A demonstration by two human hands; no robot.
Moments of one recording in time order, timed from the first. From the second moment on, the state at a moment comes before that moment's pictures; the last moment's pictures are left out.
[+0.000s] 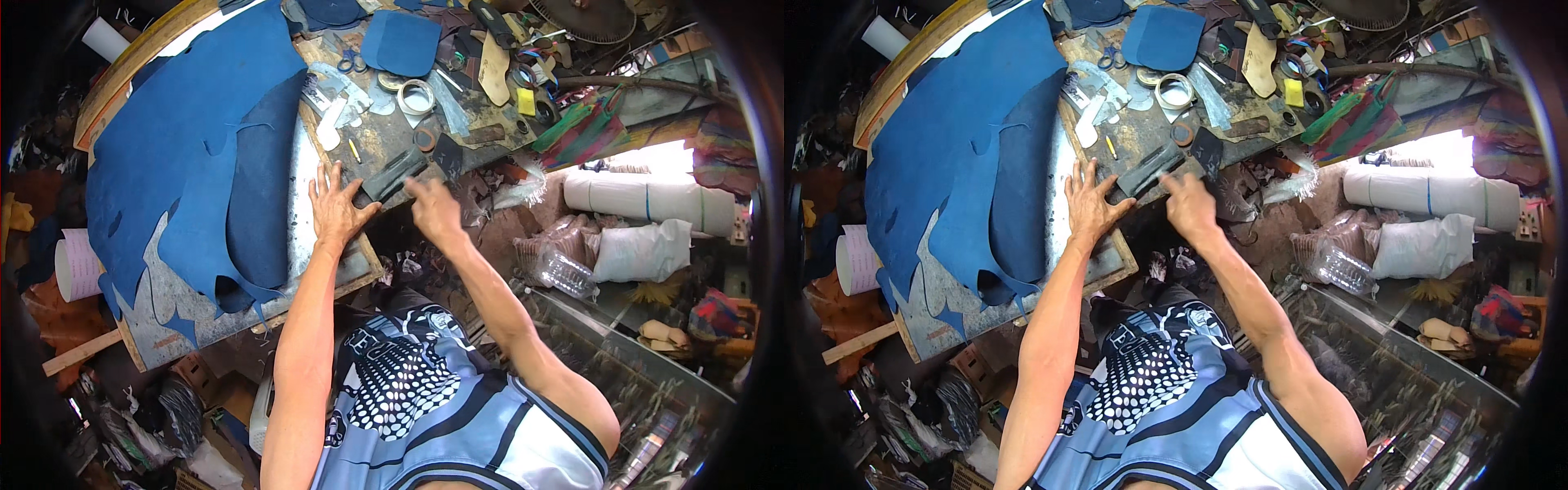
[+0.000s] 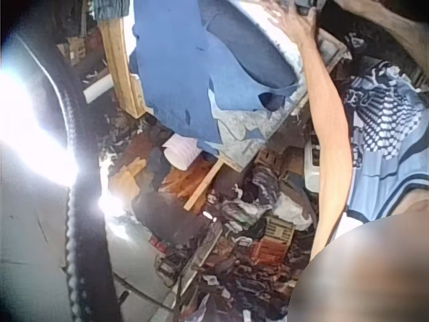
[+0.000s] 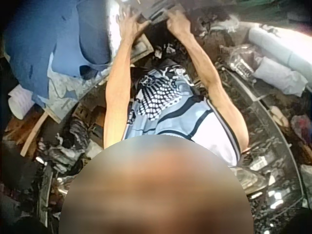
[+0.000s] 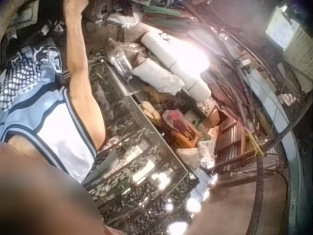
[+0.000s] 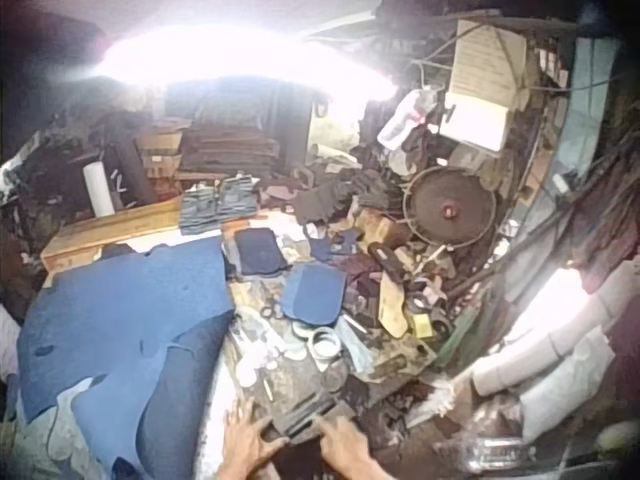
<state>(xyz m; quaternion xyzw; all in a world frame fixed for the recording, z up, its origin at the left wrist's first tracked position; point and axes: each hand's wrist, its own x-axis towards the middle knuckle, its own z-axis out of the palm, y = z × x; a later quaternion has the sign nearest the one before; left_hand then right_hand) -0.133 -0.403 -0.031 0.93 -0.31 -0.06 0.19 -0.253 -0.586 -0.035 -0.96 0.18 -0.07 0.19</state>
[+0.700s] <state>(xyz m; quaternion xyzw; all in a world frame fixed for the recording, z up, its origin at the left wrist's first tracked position) -0.133 -0.403 -0.033 0.93 -0.32 -0.04 0.20 -0.249 -0.609 -0.036 -0.95 0.25 -0.07 0.20</state>
